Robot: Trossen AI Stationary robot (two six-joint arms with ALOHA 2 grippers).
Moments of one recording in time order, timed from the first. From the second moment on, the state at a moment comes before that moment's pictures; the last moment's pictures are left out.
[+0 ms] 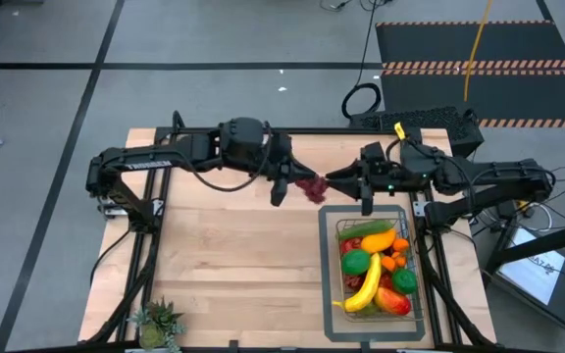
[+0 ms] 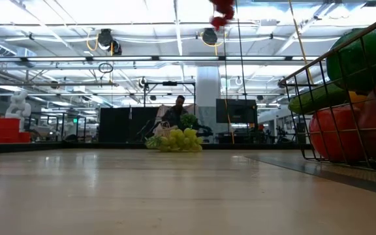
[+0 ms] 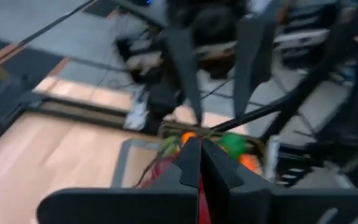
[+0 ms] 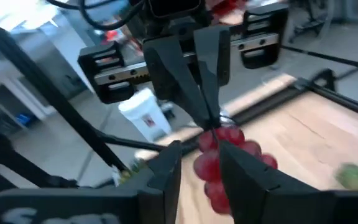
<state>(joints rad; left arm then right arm) 0.09 1.62 1.70 -0.36 0.21 -0.22 0.08 1.04 1.11 -0.21 0.13 0.53</state>
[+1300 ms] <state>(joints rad) 0.01 1.62 1.75 -0.37 0.25 -0.22 0.18 1.19 1.11 0.02 0.18 0.54</state>
